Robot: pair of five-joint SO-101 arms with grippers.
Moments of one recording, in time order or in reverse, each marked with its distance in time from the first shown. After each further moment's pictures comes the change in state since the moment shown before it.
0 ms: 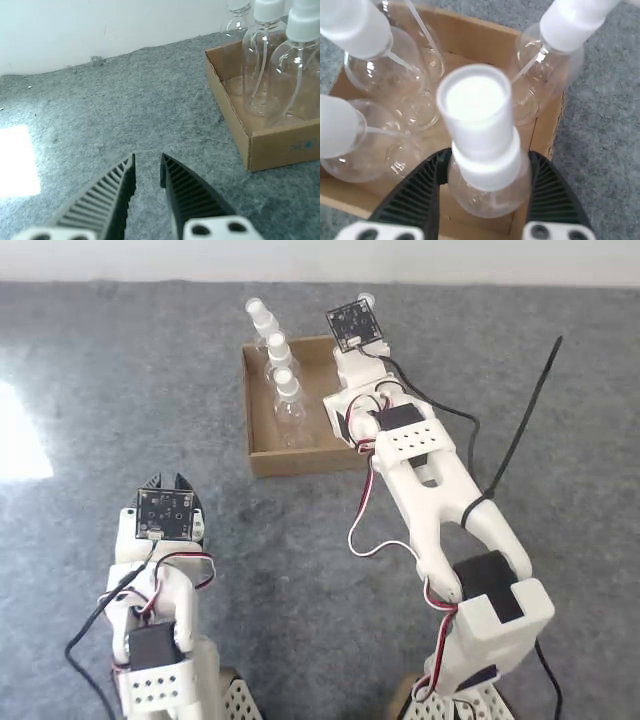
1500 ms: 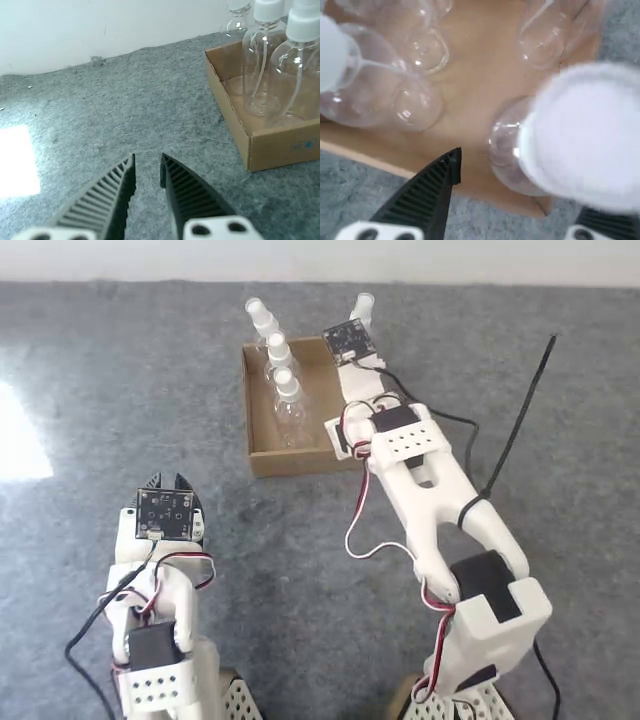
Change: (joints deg) left arm 0.0 0.0 0.0 0.0 0.0; right arm -1.5 0.4 0.0 11.8 0.0
